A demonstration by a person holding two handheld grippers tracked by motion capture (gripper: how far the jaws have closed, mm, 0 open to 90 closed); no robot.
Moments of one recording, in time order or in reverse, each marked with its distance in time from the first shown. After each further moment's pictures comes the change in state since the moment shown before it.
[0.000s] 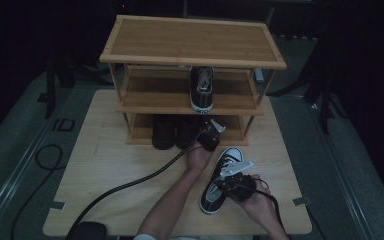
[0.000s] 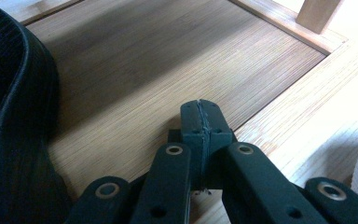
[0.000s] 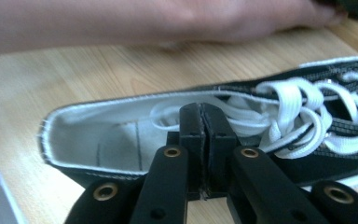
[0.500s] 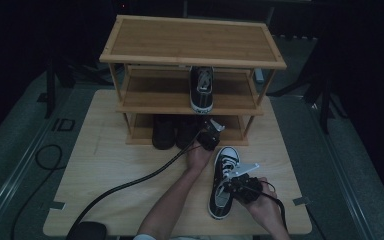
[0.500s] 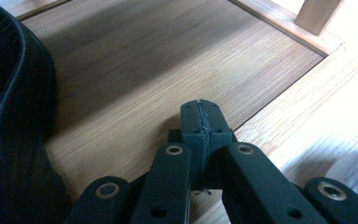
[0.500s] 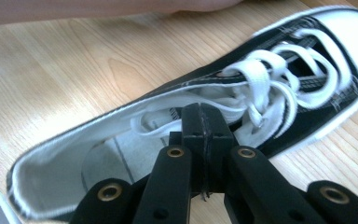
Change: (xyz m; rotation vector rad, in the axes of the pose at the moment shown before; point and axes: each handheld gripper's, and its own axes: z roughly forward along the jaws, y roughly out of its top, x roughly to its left) left arm 0.002 0.001 0.000 -0.002 -0.025 -0.034; right arm -0.006 -0.013 -0.008 0.035 -0.063 0.047
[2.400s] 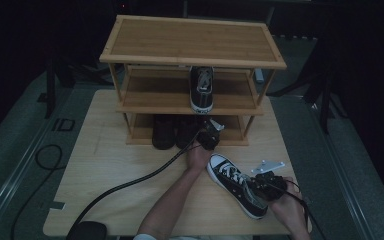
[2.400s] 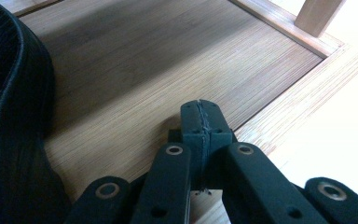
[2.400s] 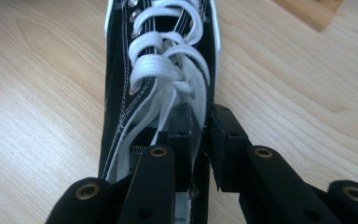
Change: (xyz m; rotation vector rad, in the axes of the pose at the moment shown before) left arm 0.002 0.001 -0.001 0.014 -0.006 -0.007; right arm -0.045 -0.031 -0.024 0.045 -0.125 0.062
